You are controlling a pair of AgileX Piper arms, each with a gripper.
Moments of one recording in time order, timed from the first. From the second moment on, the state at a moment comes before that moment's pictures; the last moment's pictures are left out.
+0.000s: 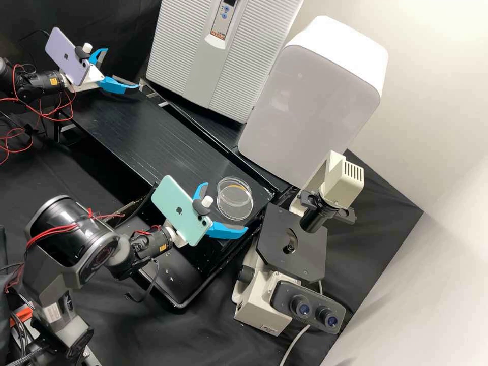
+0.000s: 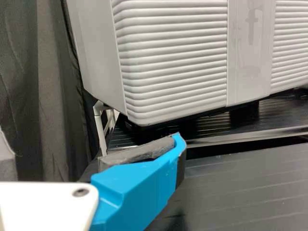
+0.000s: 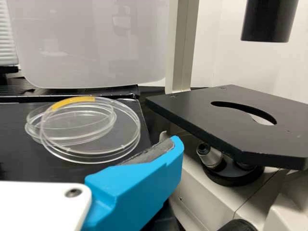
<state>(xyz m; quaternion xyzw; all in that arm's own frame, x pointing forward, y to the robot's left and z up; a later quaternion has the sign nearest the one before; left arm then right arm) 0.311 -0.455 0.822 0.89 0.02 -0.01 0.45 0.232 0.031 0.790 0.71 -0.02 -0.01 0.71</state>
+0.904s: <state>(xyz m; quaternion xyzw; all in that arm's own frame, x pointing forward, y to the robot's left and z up) 0.311 -0.455 0.822 0.89 0.02 -0.01 0.45 0.243 0.017 0.789 0.70 0.02 -0.02 0.71</state>
